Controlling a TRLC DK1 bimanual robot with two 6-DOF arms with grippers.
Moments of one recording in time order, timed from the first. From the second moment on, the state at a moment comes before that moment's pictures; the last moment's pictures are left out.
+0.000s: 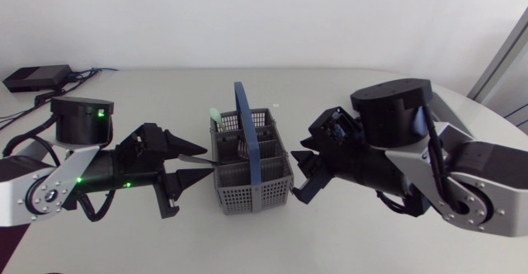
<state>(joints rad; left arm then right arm) -0.28 1.25 0.53 0.09 0.61 0.68 0.69 1.25 0.66 -0.01 0.08 -0.24</state>
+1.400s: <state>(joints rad) -0.25 1.02 0.72 0.02 0.60 0.42 0.77 1.16 0.65 -0.04 0.08 -0.24</state>
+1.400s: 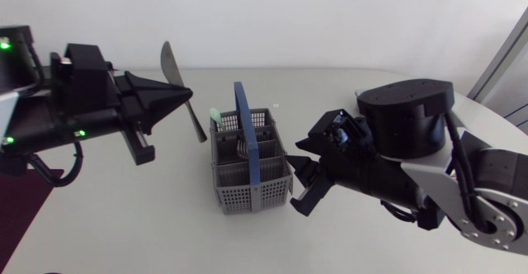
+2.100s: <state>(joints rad) -0.33 0.85 0.73 -0.17 0.65 0.28 0.82 1.17 0.79 -0.08 -0.21 -0.18</state>
